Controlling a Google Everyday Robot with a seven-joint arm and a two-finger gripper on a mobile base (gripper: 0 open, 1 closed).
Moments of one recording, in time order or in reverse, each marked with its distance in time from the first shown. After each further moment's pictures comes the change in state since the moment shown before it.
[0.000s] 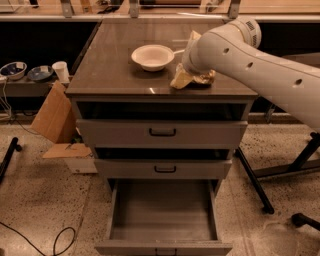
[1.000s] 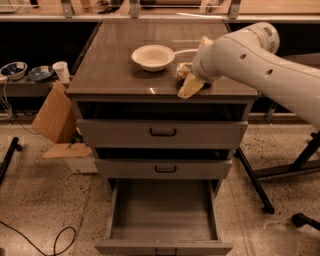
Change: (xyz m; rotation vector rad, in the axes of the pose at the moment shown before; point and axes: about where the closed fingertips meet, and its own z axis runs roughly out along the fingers) arm 0.022 0.008 -0.032 0.005 0.009 0.041
